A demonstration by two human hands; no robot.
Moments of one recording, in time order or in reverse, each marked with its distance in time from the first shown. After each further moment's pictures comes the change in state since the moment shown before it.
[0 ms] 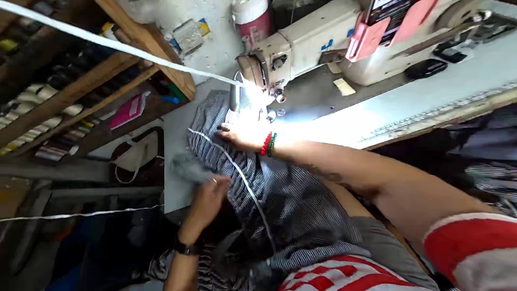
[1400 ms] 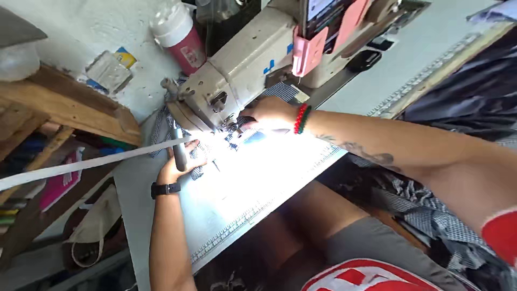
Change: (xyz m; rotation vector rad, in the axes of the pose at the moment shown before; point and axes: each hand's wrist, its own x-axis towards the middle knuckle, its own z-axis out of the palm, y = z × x) left_hand 0.286 -0.048 0.003 0.246 -0.295 0.065; right_hand -0.108 0.150 -0.081 -0.160 -0.086 0.588
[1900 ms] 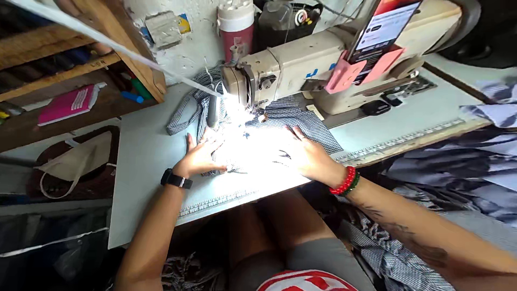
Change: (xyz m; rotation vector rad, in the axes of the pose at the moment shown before) left_hand -0.067 0.026 0.056 0.114 0.040 0.144; right_hand -0.116 -0.040 0.026 -0.074 0.028 0.075
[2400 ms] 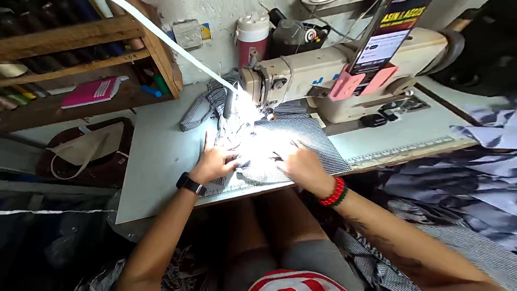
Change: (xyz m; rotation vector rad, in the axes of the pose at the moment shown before) left_hand -0.030 0.031 0.027 0.030 0.368 0.237; right_hand -0.018 -0.050 -0.003 -0.041 0.270 -0.116
